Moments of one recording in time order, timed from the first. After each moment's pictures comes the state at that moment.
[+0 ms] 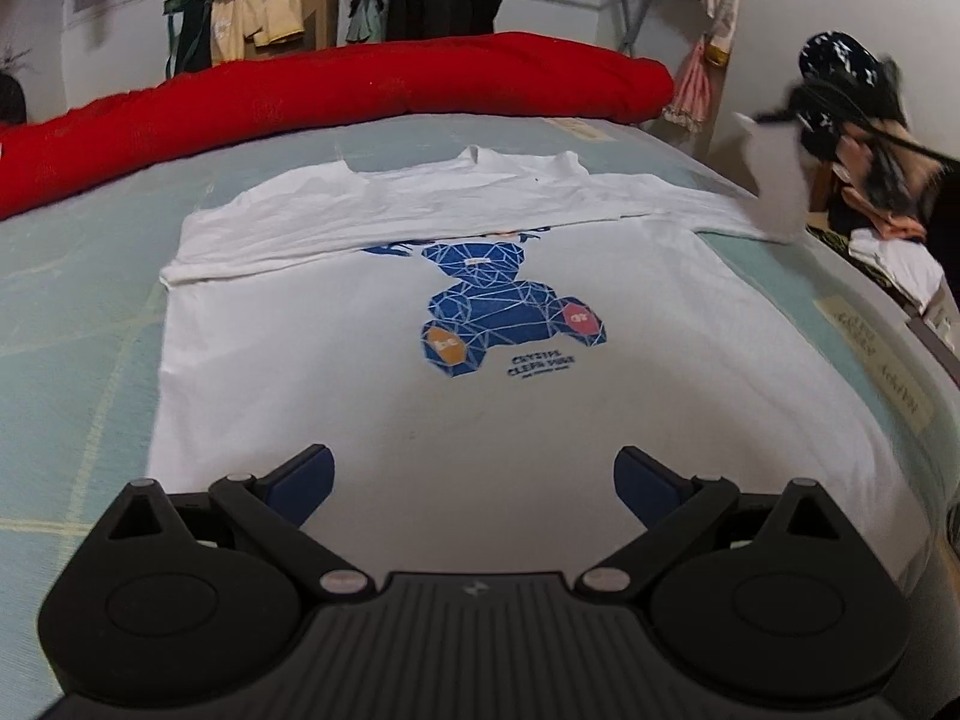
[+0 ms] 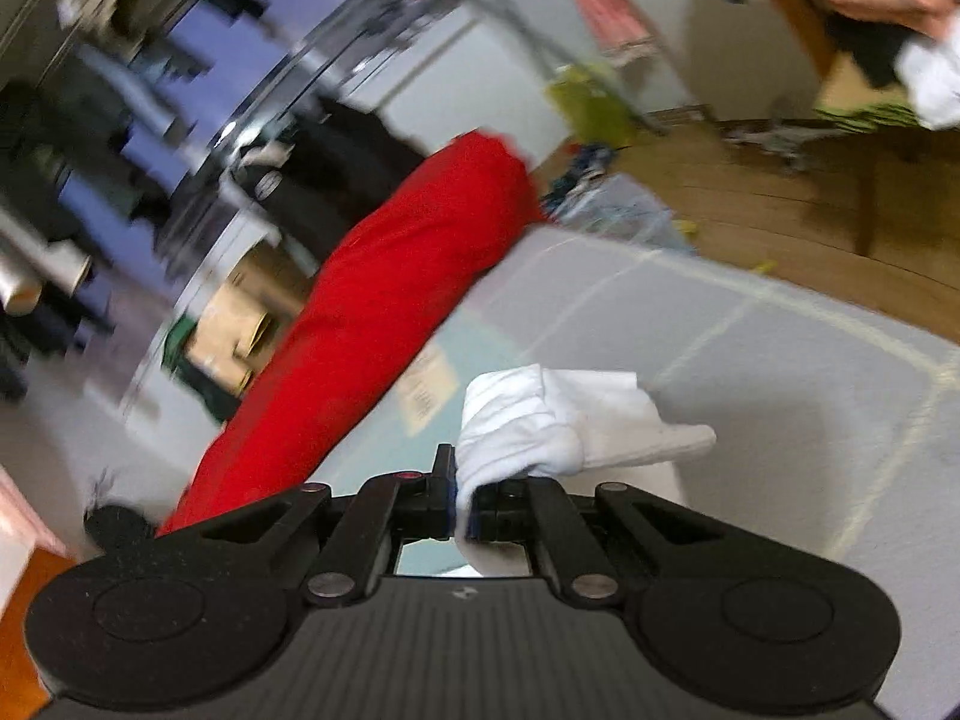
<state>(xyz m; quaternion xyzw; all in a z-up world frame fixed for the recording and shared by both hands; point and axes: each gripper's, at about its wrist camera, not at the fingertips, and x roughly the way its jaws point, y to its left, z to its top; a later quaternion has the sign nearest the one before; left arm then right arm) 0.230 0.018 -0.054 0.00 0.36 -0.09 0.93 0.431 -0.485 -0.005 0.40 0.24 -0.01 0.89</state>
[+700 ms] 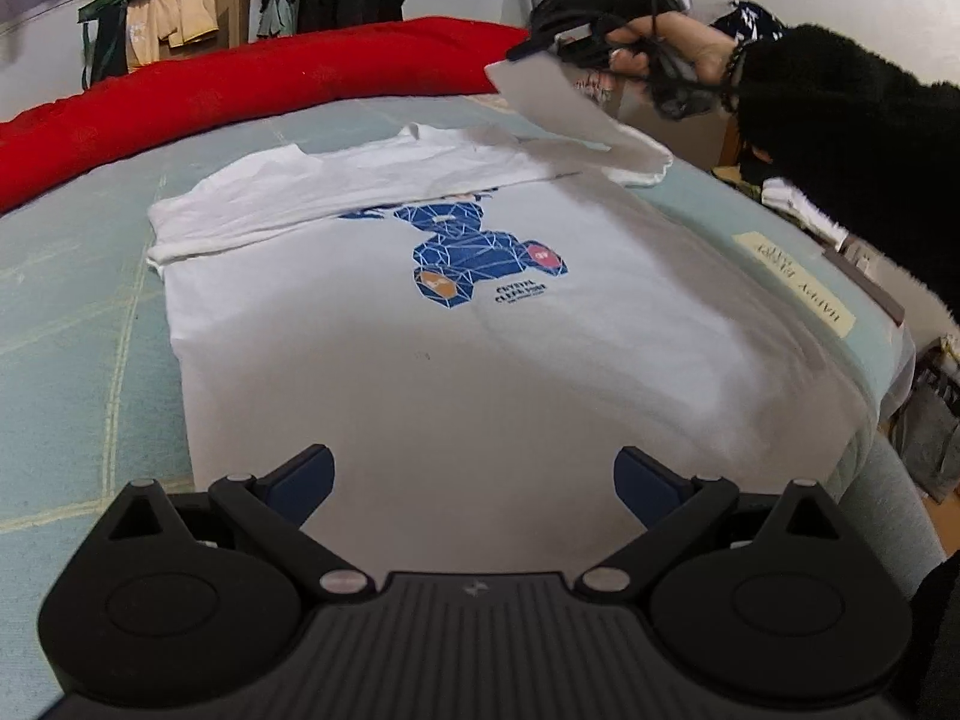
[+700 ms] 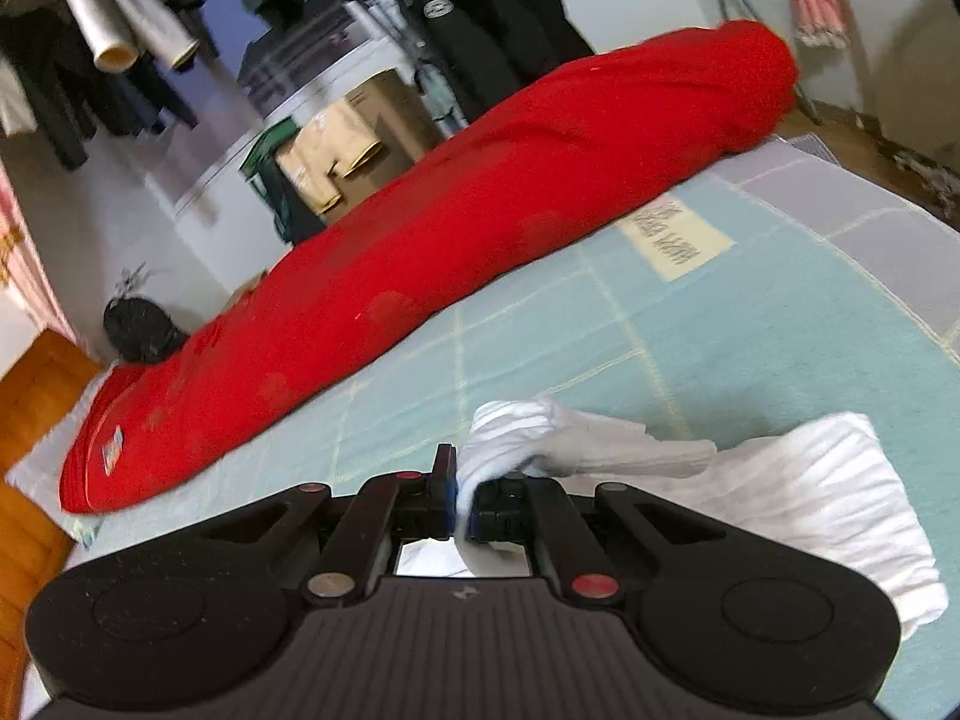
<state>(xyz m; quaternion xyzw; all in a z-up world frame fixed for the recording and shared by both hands) 0.197 0.069 -0.053 0.02 0.37 -0.20 0.91 0.485 -0.265 0.033 0.24 0.32 0.10 0.91</state>
